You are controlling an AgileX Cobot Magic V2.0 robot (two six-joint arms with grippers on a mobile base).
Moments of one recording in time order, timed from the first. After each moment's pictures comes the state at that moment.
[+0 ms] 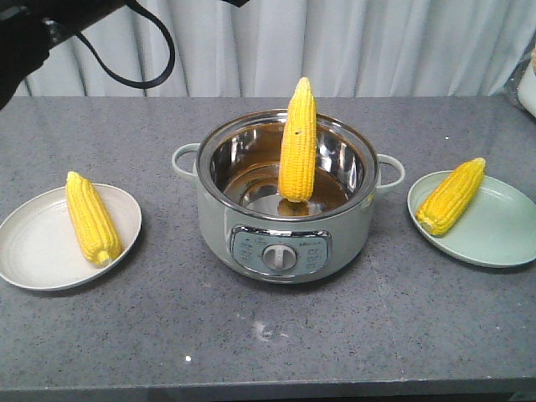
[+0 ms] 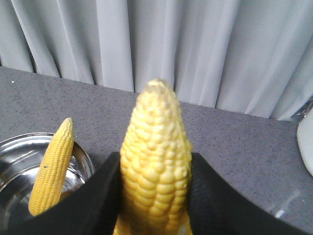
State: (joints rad) left arm -0.60 1.44 -1.49 0.31 -0.01 -0.13; right arm -0.19 1.56 -2.21 0.41 1.29 -0.29
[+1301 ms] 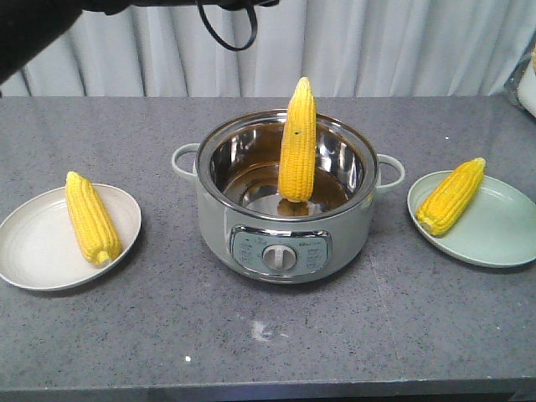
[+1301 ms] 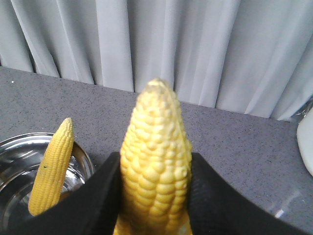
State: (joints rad) left arm -0.59 1.83 -2.06 -0.14 0.55 0.02; right arm -0.19 1.56 -2.21 0.40 1.29 -0.29
